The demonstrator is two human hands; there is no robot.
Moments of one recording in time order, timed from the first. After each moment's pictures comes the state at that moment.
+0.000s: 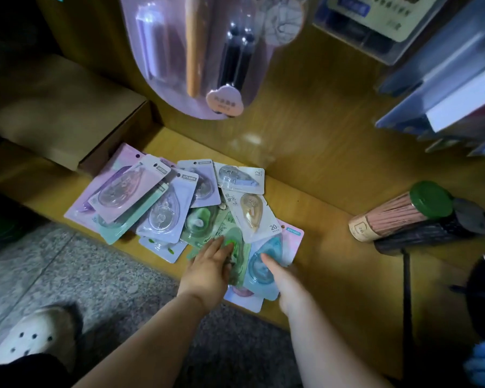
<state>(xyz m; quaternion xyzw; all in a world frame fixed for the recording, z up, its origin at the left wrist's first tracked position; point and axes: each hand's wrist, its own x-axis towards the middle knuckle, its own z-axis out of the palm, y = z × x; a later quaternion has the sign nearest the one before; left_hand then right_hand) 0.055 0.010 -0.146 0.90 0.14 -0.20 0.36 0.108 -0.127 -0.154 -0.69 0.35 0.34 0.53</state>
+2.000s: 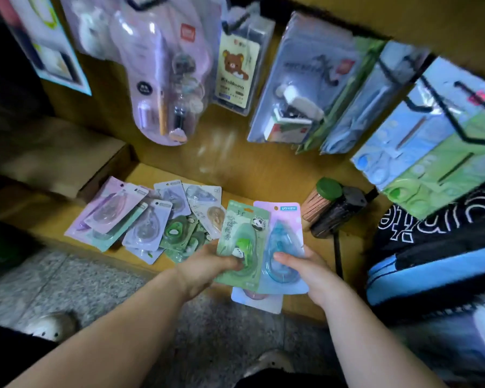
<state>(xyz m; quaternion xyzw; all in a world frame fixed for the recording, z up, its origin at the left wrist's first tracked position) 0.002 -0.031 -0.013 0.59 0.15 -0.25 0.75 0.037 -0.221 -0.006 -0.72 0.14 0.22 0.64</state>
